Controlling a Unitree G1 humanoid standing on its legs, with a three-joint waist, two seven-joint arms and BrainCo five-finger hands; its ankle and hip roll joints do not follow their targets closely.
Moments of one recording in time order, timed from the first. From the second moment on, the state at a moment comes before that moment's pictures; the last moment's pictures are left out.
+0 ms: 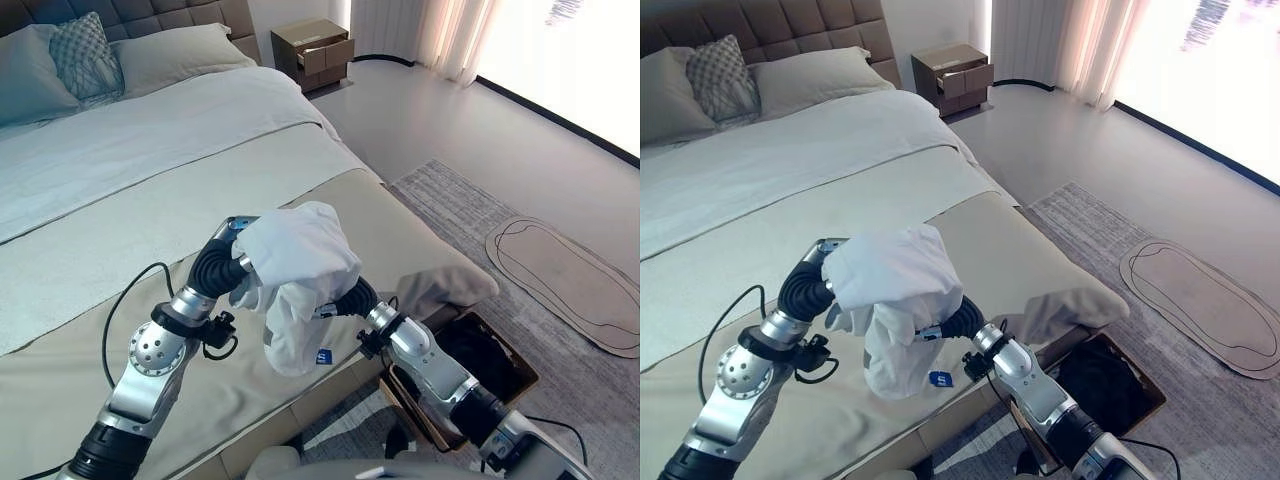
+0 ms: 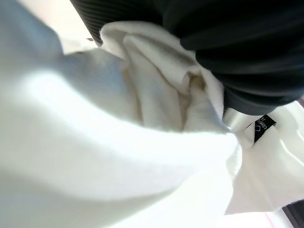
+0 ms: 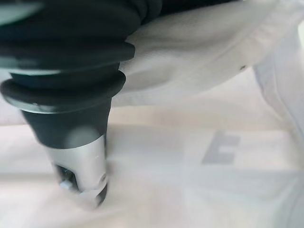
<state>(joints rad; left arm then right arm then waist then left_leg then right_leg) 0.02 0.61 -0.18 -0.26 -0.37 -0.49 -0.19 -0.27 -0.27 0.64 0.25 0.27 -0.32 0.10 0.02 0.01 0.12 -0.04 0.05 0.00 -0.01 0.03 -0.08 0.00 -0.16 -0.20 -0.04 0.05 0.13</state>
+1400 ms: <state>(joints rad) 0.16 0.41 -0.16 0.09 -0.31 -0.49 -0.05 0.00 -0.29 0.25 0.28 0.57 -0.34 0.04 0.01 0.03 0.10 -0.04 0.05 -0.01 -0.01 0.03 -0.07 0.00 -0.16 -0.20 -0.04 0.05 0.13</state>
